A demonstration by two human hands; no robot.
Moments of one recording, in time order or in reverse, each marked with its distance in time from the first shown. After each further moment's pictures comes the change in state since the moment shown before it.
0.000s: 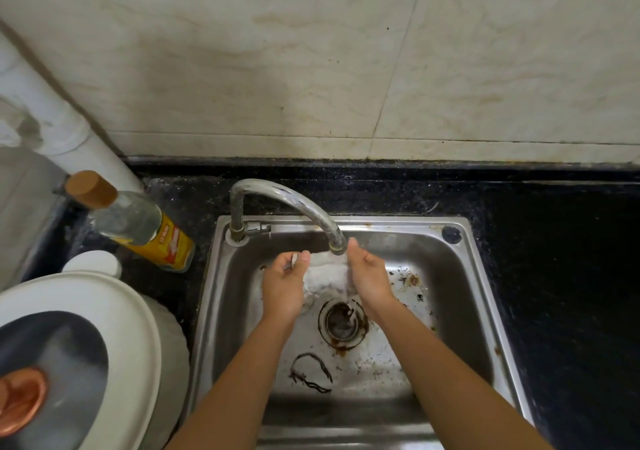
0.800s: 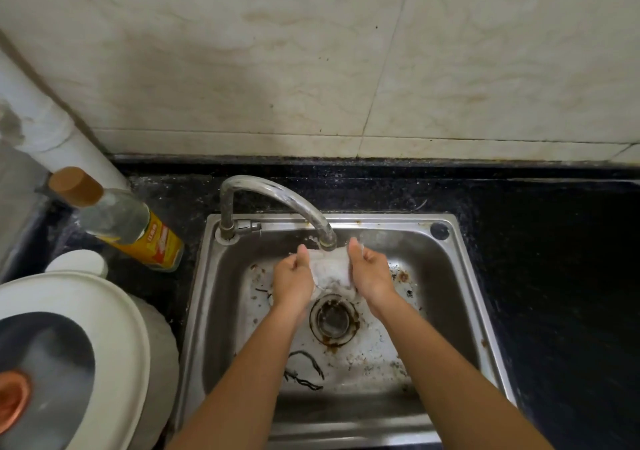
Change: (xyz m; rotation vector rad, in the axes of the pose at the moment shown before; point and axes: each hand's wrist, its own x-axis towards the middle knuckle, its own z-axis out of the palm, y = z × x) left_hand 0.000 0.001 0.026 0.090 0.001 -0.134; right_hand -0.008 -0.009 -0.015 -0.097 0.060 -0.003
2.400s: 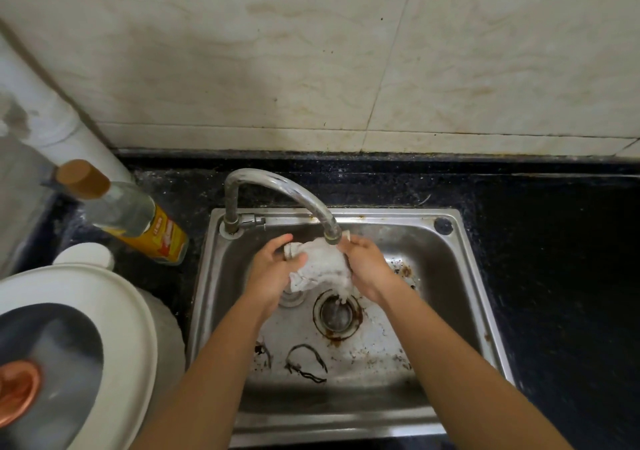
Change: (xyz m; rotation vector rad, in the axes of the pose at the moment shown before) left_hand 0.016 0.002 -0.047 -0.109 -0.237 -0.013; right_hand 0.003 -0.018 0.008 0.223 -0.249 0.146
